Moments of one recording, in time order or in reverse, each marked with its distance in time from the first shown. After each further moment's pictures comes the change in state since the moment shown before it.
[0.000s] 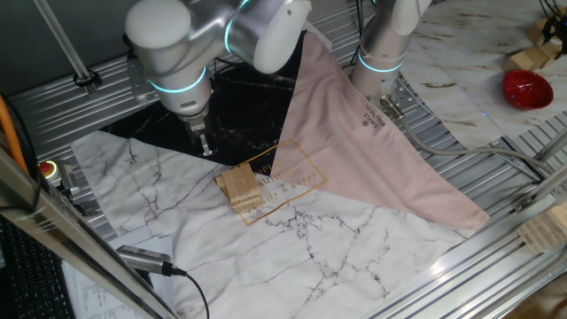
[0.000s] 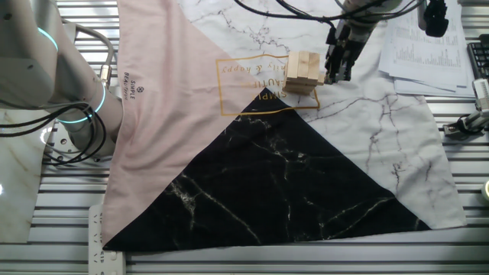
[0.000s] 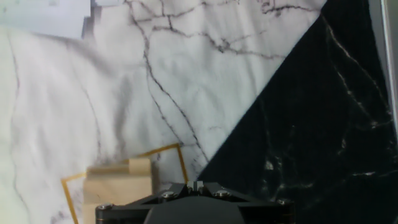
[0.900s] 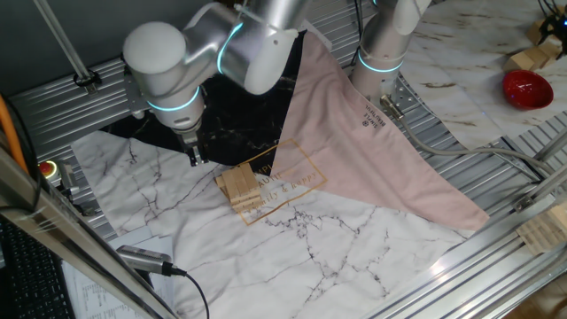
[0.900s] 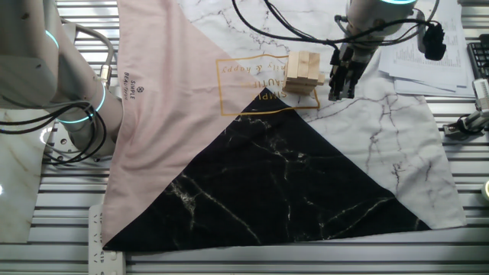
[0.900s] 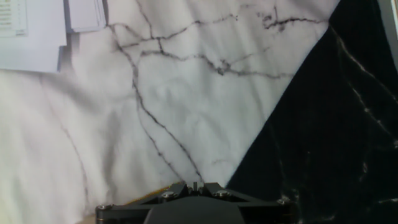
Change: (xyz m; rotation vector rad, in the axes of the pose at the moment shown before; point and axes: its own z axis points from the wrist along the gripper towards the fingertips) arm -0.026 -0.003 0.042 0.024 -0.032 0.018
